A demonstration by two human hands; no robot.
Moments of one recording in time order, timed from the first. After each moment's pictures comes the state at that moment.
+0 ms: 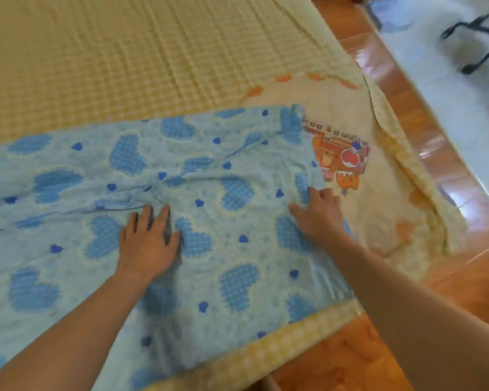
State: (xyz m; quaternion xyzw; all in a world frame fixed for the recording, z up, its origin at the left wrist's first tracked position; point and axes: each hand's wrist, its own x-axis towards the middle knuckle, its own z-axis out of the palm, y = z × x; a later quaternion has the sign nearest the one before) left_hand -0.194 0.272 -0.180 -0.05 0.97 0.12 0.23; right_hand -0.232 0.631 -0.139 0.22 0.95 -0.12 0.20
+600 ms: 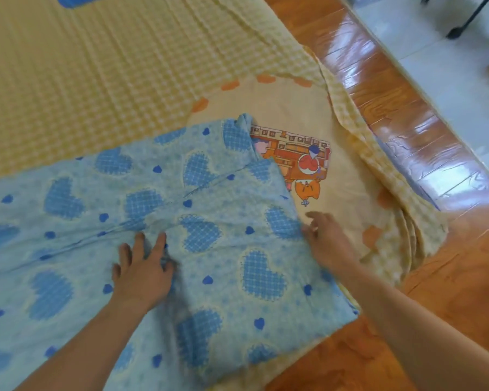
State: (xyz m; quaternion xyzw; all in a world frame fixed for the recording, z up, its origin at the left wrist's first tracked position) left_hand -0.219 0.386 -0.166 -0.07 0.94 0.05 0.33; right_hand -0.204 0.773 -0.170 0.22 0.92 -0.25 0.20
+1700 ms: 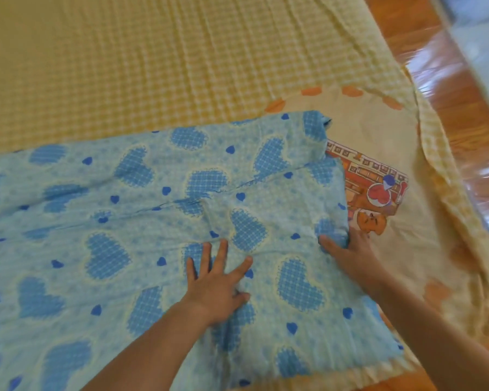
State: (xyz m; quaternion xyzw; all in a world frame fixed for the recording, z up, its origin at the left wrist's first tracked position) left_hand -0.191 0.415 -0.190 0.06 0.89 0.11 0.43; right_hand -0.267 0.716 -0.158 0.26 0.84 -0.38 0.28
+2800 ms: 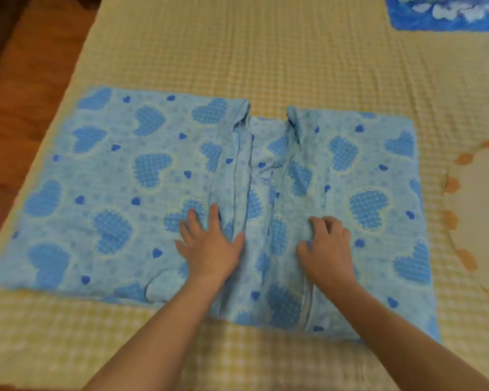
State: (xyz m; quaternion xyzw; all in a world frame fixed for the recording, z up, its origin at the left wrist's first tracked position) left_hand -0.006 -0.107 -0.110 -0.37 0.89 0.23 0.13; right_hand -0.075 0.096 -0.077 -0.04 0.97 -0.17 0.16
